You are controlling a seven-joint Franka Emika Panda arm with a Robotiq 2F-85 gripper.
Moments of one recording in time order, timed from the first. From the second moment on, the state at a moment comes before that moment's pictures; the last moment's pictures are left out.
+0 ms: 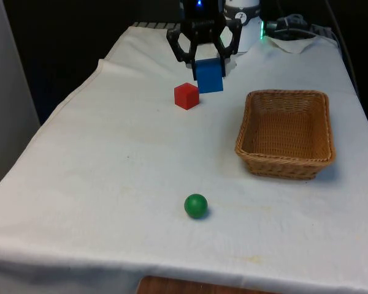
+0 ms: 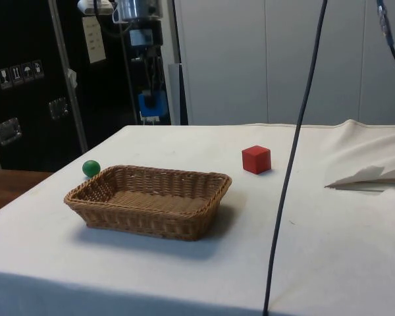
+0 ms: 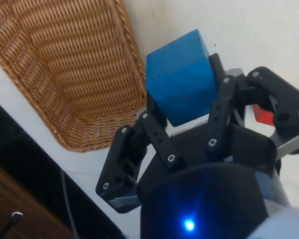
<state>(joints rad) 0.31 0.36 -0.47 -1.84 0.30 2.10 -0.44</state>
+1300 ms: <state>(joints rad) 0.32 0.24 -0.28 -2.08 0.26 2.33 -0.28</state>
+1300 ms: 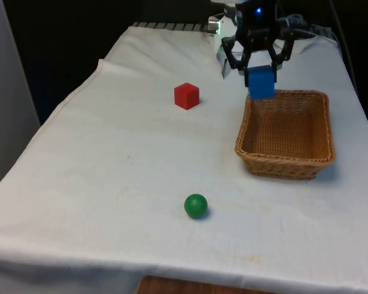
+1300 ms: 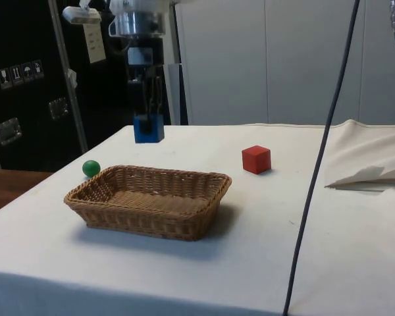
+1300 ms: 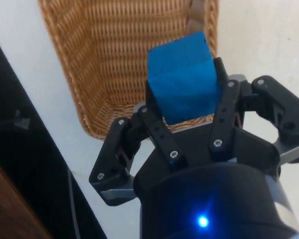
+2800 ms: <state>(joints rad) 0.32 0.39 -0.14 -2.17 0.26 2.58 -0.18</state>
